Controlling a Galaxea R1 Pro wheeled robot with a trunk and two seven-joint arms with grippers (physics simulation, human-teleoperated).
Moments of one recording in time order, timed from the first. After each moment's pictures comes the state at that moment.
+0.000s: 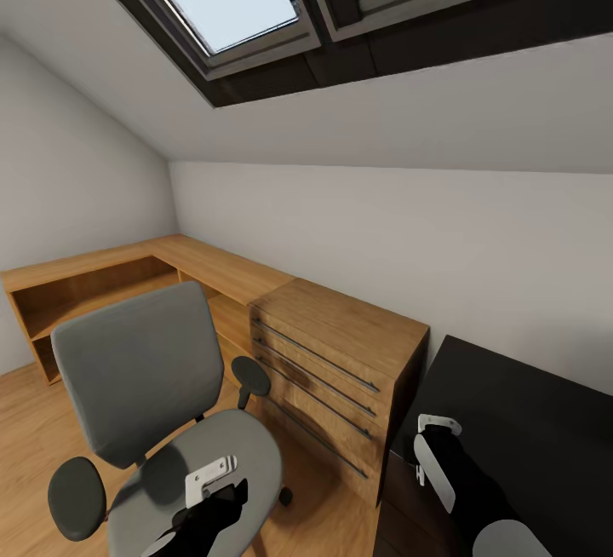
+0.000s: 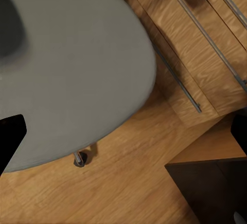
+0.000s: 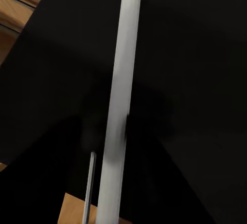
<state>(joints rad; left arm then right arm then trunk) 0.04 -0.02 -0.30 -1.56 0.65 0.47 0.63 -0.50 -0.02 0.08 -0.81 -0.32 0.70 -0.41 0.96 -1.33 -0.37</state>
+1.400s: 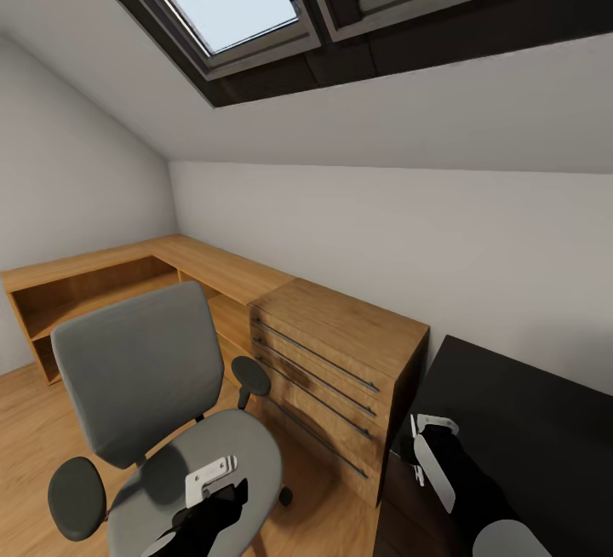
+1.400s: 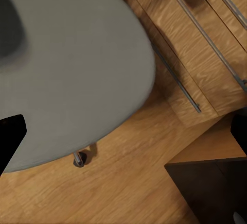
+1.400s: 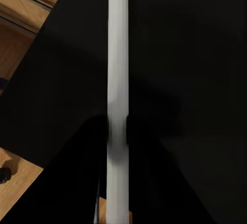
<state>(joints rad) 0.04 -0.02 -0.30 -1.56 0.65 0.47 0.62 -0.50 -0.02 0.08 -0.81 -0.32 0.70 -0.38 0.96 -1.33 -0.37</state>
